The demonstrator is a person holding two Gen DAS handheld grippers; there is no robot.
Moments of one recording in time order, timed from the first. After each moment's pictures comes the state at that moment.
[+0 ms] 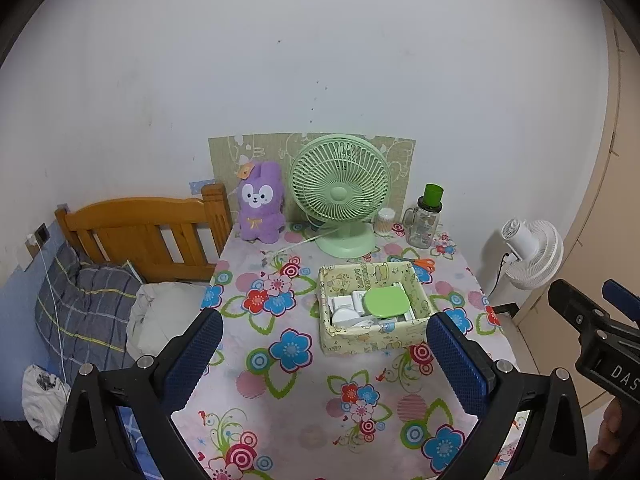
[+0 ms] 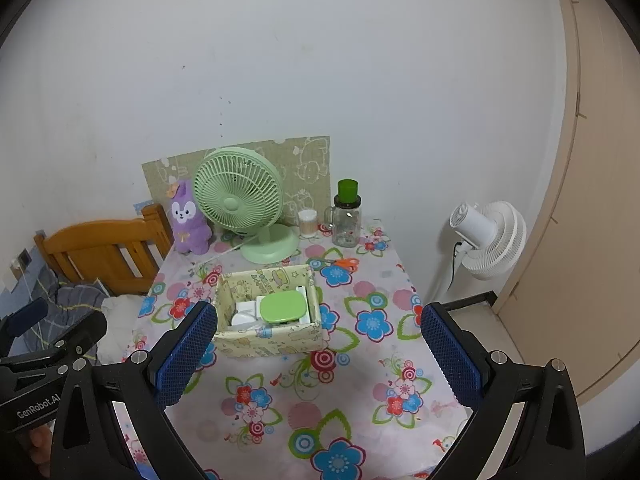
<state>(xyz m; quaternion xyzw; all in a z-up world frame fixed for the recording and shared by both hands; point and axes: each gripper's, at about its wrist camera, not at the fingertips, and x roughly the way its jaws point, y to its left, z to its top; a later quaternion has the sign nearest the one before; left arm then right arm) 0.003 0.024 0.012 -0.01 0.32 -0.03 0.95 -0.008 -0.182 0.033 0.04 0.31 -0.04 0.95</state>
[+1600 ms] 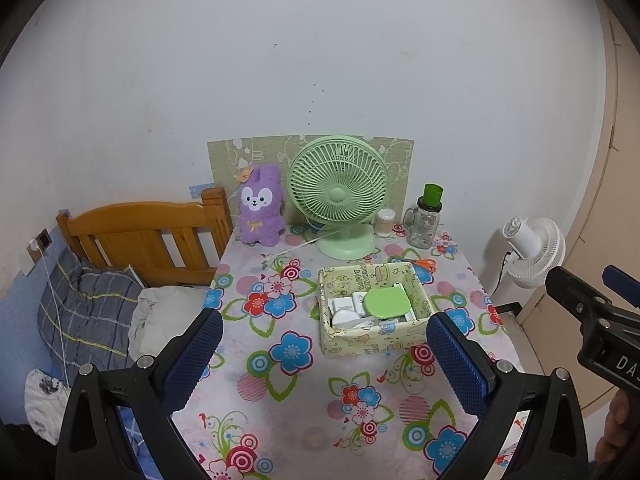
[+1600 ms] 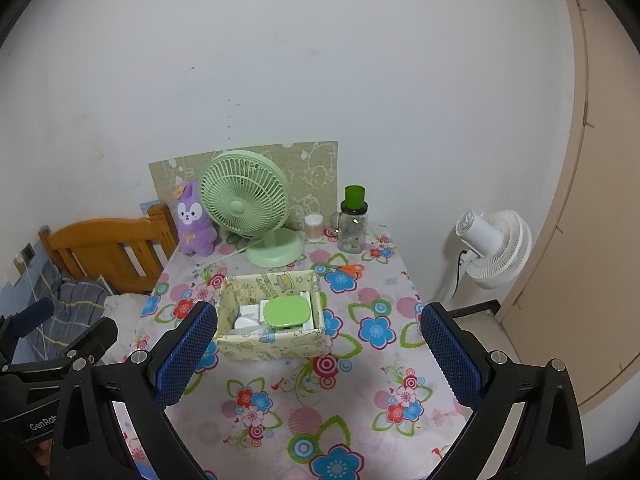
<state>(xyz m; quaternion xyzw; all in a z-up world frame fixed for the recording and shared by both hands) 0.004 0.017 0.012 0.00 0.32 -0.03 0.95 -0.005 -0.182 0.037 0.03 0.30 -0.02 0.95</state>
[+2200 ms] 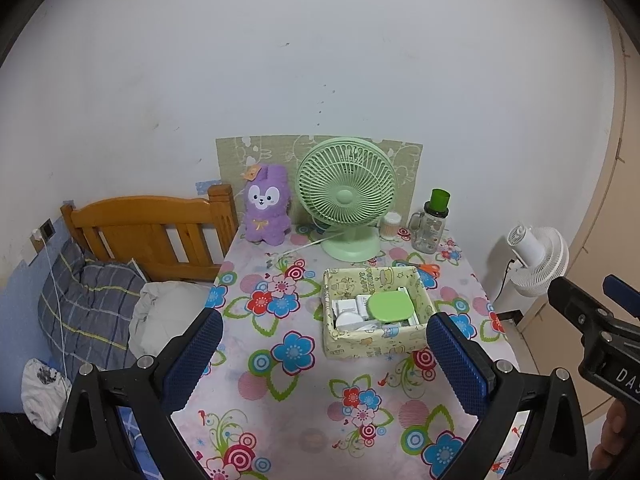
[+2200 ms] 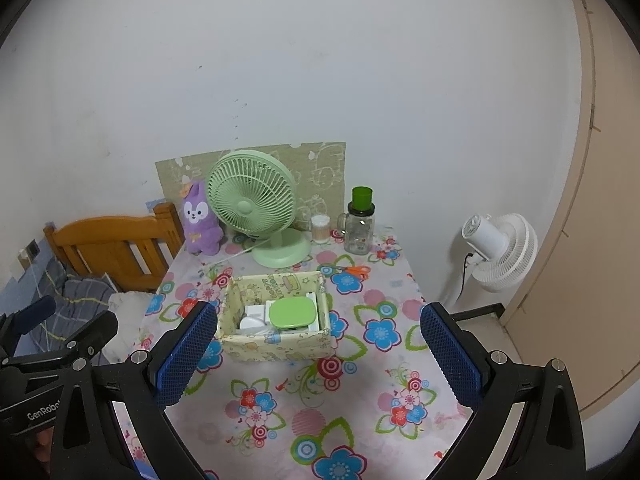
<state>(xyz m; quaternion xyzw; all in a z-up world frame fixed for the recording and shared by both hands) 0.003 0.022 0.012 -0.01 0.32 -0.02 0.95 0.000 -0.181 0.036 0.03 0.30 -0.01 0.95</state>
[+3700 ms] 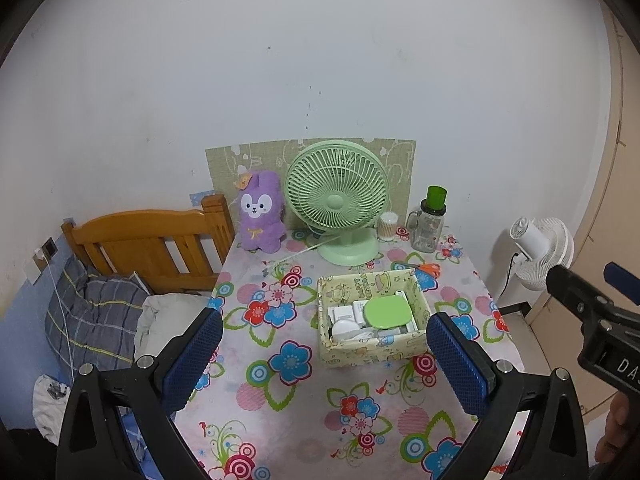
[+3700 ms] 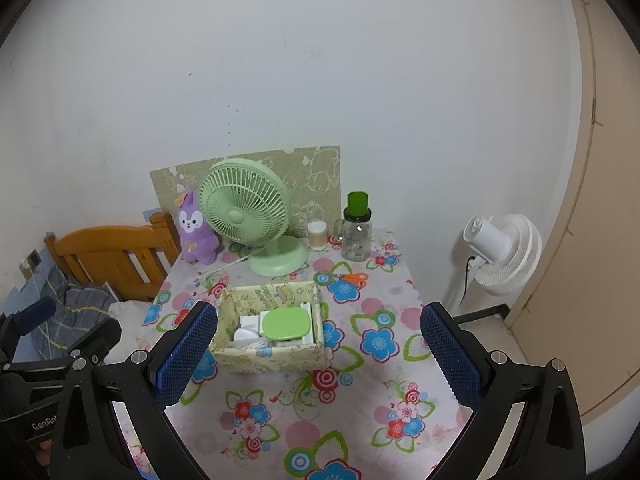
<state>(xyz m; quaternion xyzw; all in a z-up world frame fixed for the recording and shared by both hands) 0.021 -0.008 0.018 0.02 0.32 -0.01 0.95 0.017 -0.202 0.035 0.04 0.29 0.00 0.96</state>
